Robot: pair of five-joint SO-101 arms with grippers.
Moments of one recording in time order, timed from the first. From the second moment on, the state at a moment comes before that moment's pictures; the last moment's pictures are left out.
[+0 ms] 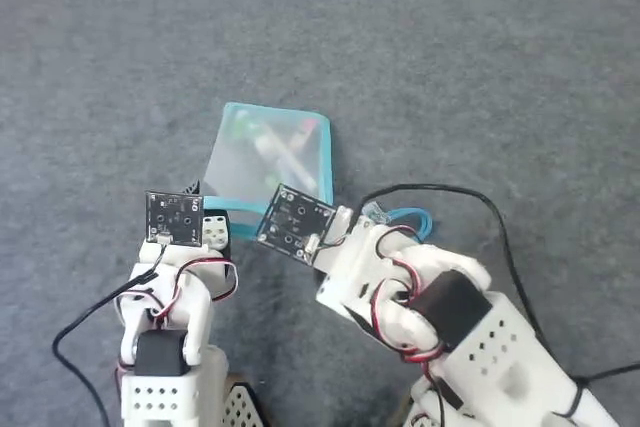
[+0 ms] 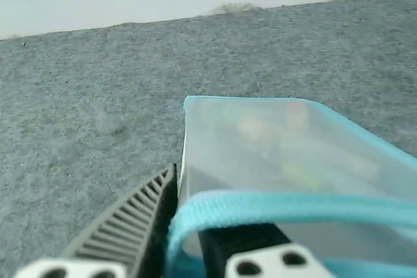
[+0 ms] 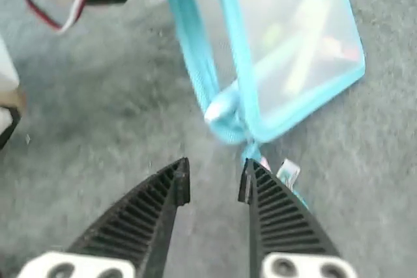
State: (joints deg) left arm -5.7 -102.5 93.0 48.5 -0.6; right arm -48.6 -54.0 39.6 75.7 21.9
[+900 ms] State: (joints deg) left arm -5.3 -102.5 93.1 48.5 -0.6; right arm -46.6 -41.7 43.8 60.4 19.6
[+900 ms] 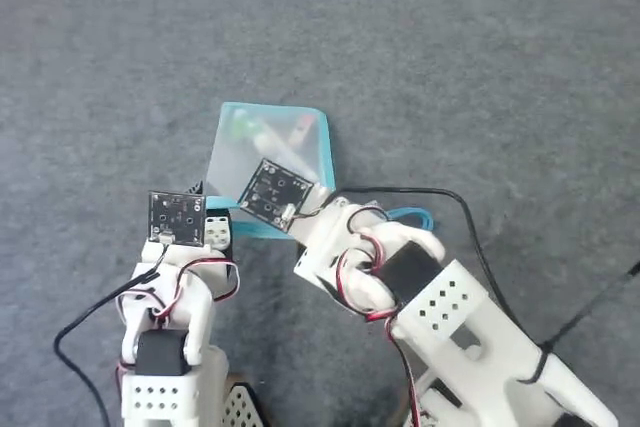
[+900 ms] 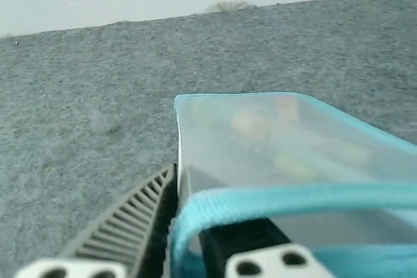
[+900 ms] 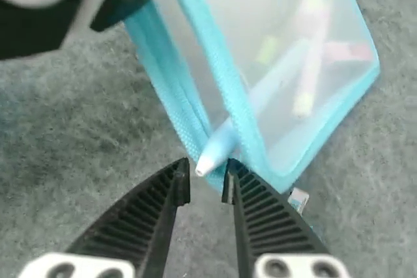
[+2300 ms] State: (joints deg) left arm -5.2 -102.5 93.1 48.5 -0.6; right arm -48.3 -38.9 39.7 61.5 19.5
